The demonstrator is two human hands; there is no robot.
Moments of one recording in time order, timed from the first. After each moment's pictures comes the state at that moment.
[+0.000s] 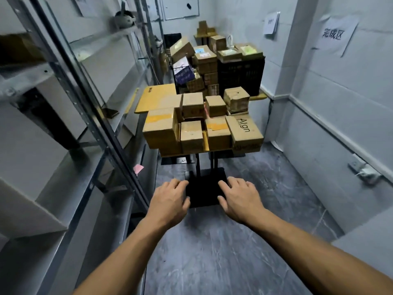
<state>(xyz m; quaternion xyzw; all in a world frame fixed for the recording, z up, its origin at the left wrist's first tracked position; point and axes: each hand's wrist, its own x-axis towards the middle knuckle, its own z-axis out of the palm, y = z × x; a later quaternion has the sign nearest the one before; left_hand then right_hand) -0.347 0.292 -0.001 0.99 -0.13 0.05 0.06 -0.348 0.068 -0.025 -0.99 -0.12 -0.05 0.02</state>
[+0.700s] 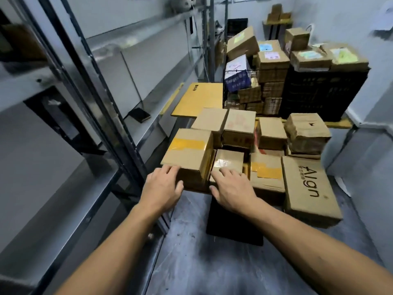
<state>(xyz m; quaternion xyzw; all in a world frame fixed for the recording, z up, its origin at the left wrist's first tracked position) -0.075 0.355 0.013 0.99 0.06 0.09 0.06 -0.014 0.146 -0.004 -0.95 -0.29 -0.02 0.06</state>
